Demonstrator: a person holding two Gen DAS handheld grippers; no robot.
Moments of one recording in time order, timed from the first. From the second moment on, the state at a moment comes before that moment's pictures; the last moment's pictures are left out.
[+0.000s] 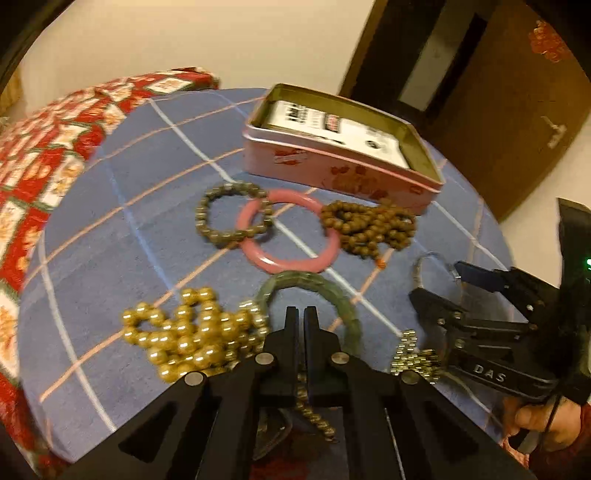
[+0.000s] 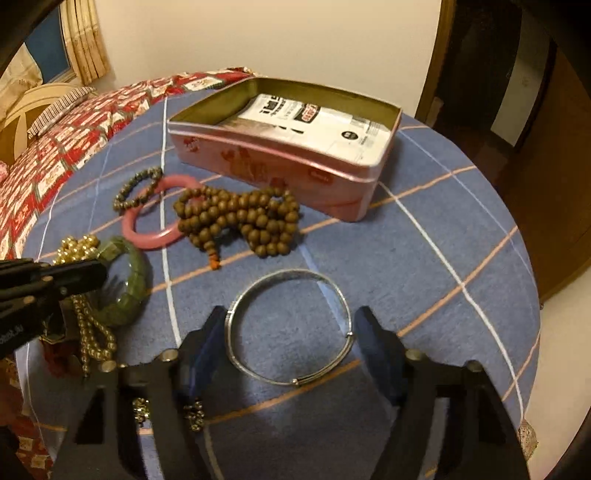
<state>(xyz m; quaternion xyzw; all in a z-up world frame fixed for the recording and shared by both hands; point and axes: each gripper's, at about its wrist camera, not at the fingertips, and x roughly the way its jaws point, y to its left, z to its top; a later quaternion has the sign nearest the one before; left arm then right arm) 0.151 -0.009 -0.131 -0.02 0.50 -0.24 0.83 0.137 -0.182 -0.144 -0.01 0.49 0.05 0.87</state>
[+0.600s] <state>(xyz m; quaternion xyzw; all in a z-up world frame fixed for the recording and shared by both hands) 0.157 -0.009 -0.119 -0.03 0.48 -0.23 0.85 0.126 -0.195 -0.115 0.04 0.45 0.04 0.89</state>
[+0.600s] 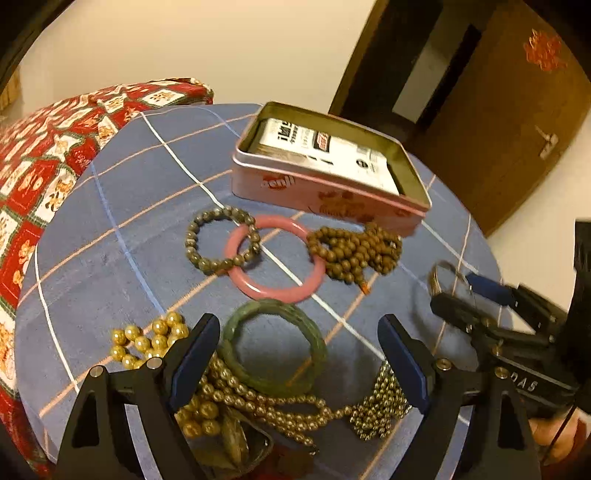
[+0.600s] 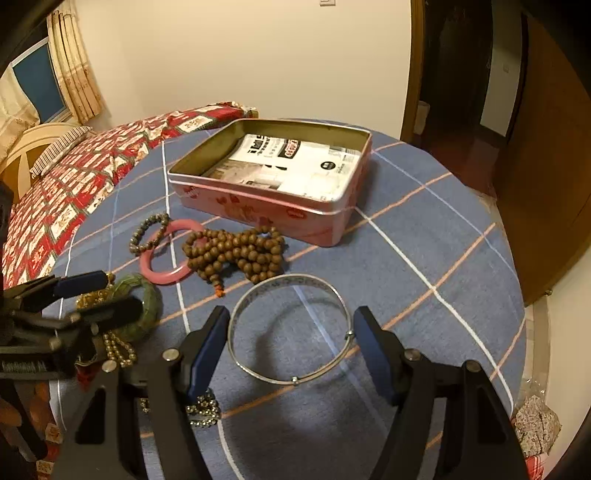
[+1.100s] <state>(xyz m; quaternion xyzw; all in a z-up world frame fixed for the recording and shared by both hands) 0.160 -0.028 -0.140 0.06 0.48 -0.26 0.83 0.123 -0.204 -0.106 0.07 0.43 0.03 0.90</state>
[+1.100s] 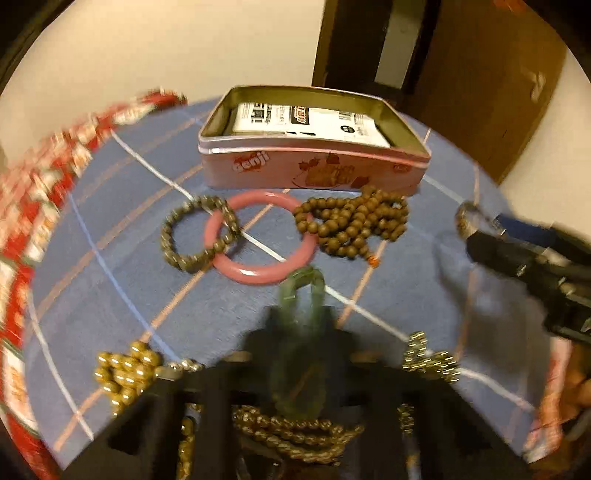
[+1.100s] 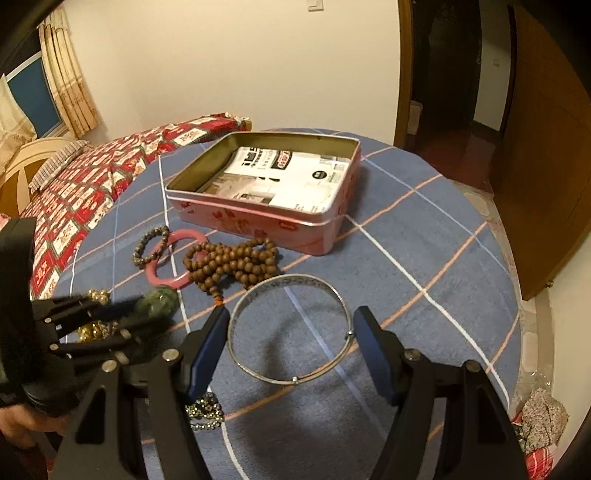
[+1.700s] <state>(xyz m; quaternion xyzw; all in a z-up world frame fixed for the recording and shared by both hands) 0.178 -0.008 -0.043 -0.08 0.36 -0.31 0.87 0.147 -0.216 -0.051 0.08 0.35 0.02 0.93</state>
